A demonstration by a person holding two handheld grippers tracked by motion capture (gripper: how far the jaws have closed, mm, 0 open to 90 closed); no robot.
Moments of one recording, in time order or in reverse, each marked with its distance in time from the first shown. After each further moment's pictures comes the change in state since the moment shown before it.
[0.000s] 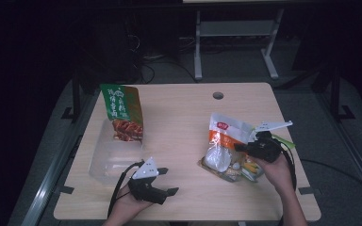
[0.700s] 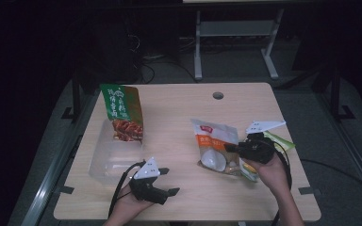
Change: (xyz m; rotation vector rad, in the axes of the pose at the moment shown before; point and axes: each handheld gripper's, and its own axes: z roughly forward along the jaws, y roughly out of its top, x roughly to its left) left arm -0.001 0.001 0.003 0.007 -0.005 0.005; right arm 0.043 0.021 -0.005 -0.019 0.047 -0.133
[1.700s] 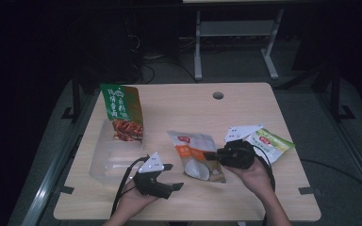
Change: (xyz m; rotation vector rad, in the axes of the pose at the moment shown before) left arm 0.005 0.015 0.011 -0.014 -0.001 -0.025; right arm 0.044 0.016 0.029 0.001 0.147 -0.119
